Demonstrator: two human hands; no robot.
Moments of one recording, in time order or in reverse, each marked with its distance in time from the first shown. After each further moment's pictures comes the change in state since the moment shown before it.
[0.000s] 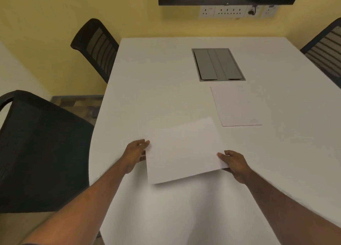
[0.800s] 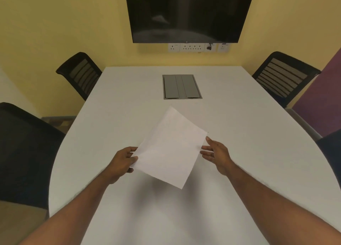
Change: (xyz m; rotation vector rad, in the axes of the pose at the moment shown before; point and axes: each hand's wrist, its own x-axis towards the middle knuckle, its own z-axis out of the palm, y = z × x) left_hand -0.156 -0.015 0.170 0.259 -0.075 0.286; right_hand -0.067 -0.040 -0.193 0.299 -0.094 -0.201
